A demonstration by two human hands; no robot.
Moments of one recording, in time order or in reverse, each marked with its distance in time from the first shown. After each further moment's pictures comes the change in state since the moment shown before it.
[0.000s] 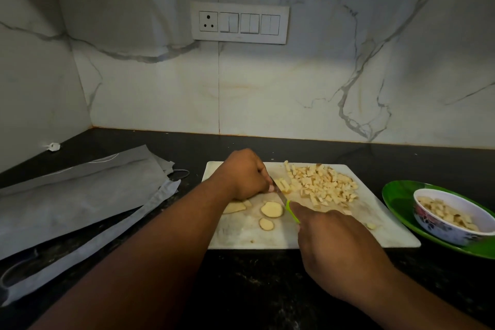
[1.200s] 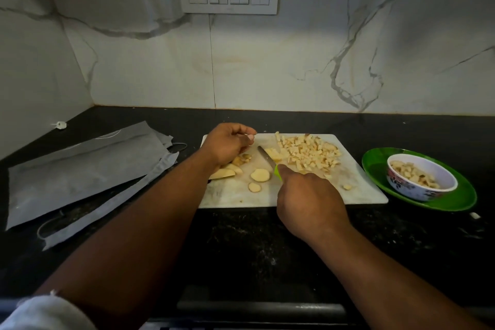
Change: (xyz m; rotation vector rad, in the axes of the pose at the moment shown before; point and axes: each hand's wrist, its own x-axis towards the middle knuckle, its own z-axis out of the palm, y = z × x) left_hand -0.006 -0.015 0.005 -0.623 0.140 -0.180; right_hand 0.003 -0.013 -0.001 0.041 0.015 0.174
